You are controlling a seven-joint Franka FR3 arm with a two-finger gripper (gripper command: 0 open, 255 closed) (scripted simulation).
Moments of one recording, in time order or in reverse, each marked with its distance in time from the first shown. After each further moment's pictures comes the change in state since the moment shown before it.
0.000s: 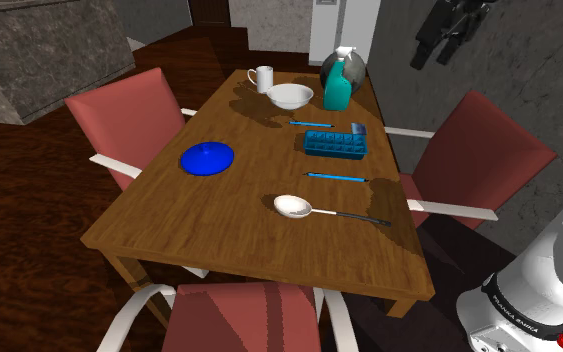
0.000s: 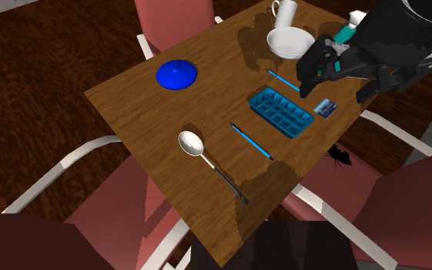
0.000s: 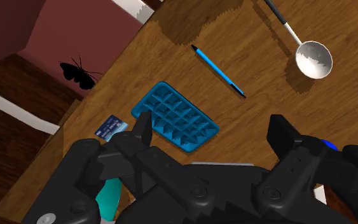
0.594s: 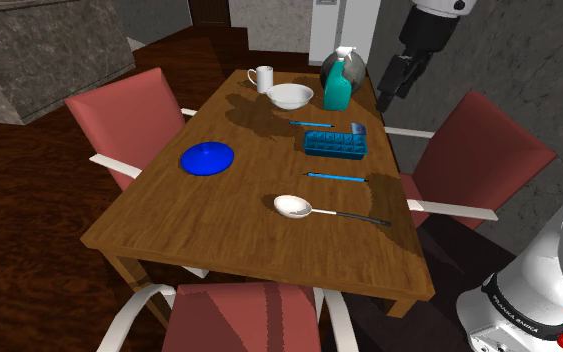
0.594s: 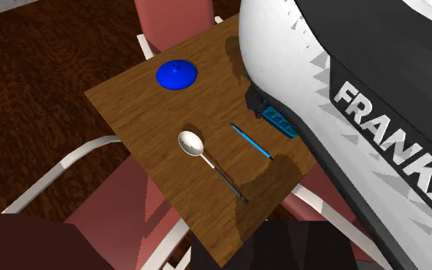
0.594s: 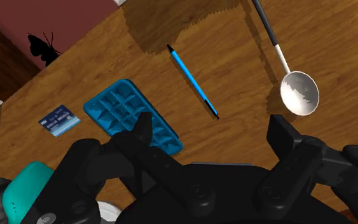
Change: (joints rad) arm 0.089 0.065 0.074 -0.126 0.001 0.157 -0.078
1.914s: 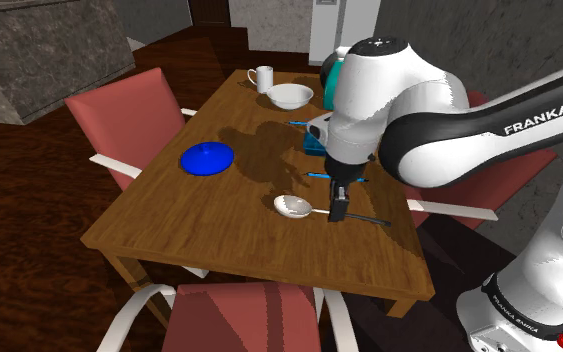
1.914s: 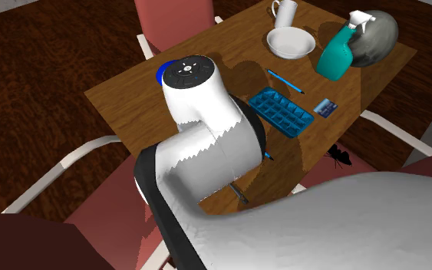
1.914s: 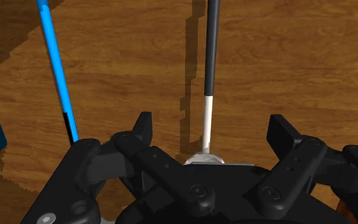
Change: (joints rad) arm 0.205 0.321 0.203 -0.248 -0.058 0.465 -0.162
